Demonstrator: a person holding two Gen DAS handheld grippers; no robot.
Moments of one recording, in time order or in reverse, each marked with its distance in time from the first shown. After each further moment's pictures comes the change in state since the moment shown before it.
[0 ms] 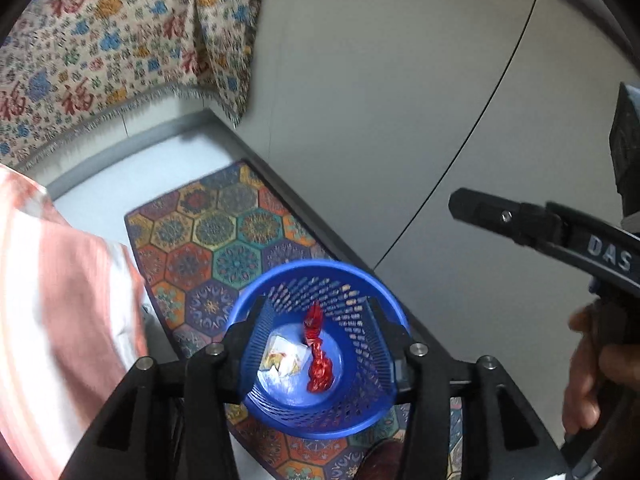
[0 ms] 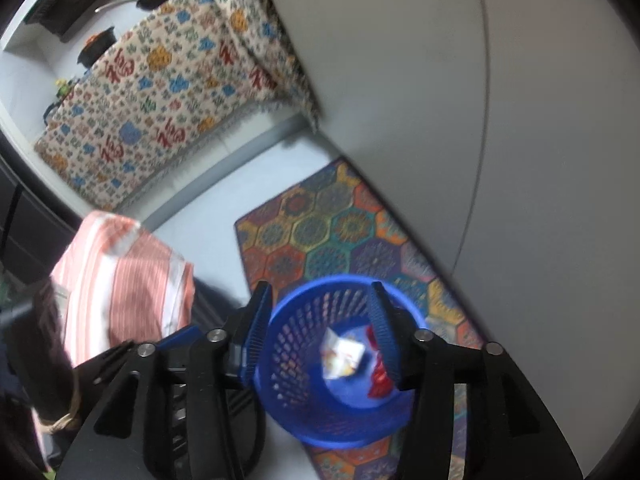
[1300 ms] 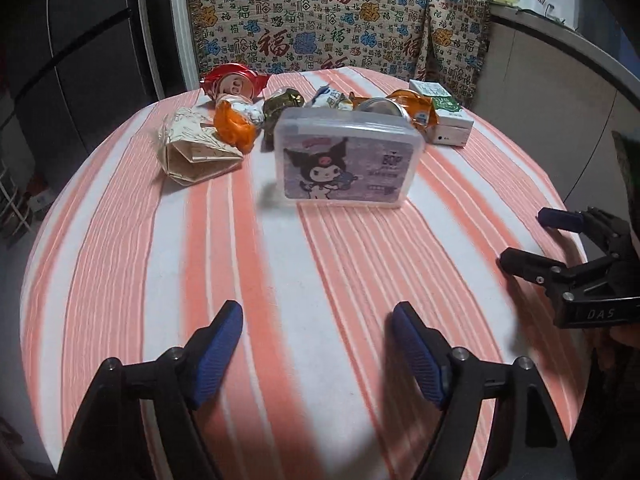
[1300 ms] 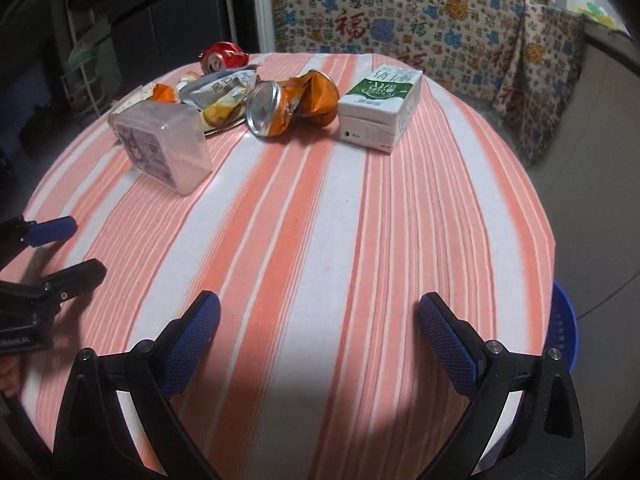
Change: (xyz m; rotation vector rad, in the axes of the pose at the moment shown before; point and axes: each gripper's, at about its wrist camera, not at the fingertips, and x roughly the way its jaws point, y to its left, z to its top) left arm -0.320 0.266 -0.278 -0.250 -0.058 0.452; right arm -0.019 0.358 -0.235 -0.679 0.127 0.205
